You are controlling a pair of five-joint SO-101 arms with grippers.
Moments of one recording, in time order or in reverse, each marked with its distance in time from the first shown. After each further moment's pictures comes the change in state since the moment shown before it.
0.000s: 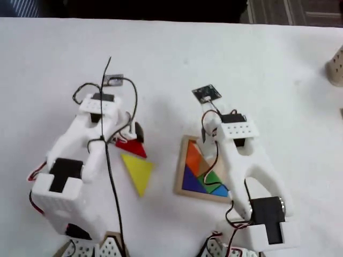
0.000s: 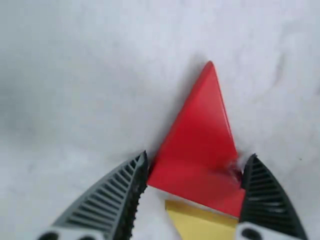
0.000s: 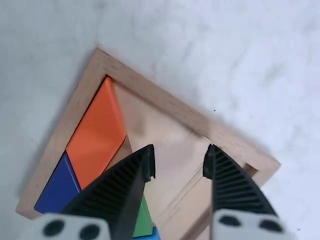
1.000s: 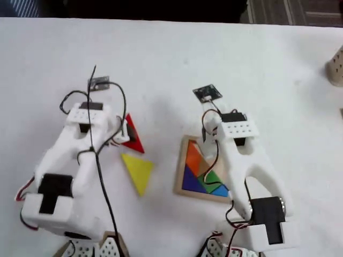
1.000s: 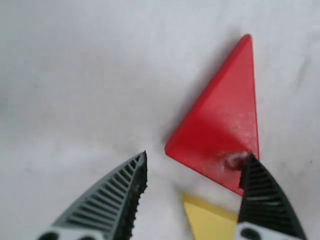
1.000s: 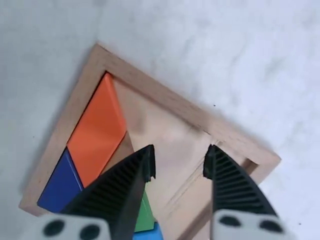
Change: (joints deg) left arm -3.2 -8.0 8.7 -4.8 3.3; right arm 0.2 0.0 -0.9 1.8 -0.5
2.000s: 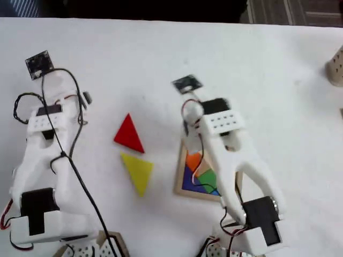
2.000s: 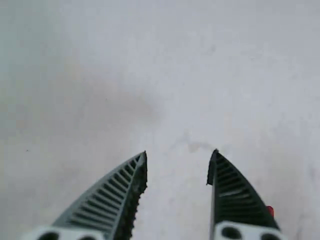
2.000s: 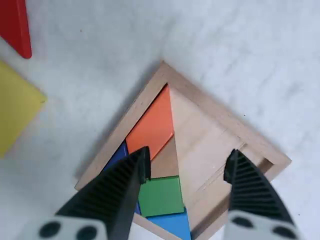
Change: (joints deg) left arm -16.5 -10.2 4.7 -25.1 -0.2; right arm -9.7 0.0 -13.6 15.0 -6.9
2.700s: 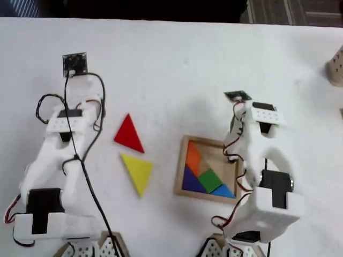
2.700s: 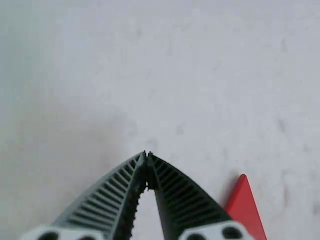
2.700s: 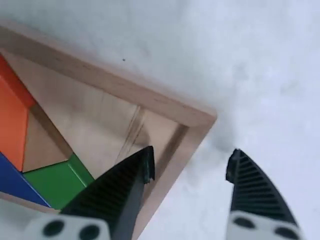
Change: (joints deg) left arm 8.1 0.0 4.7 -6.9 -10.9; right arm 25.7 13.6 1.3 -4.1 13.1
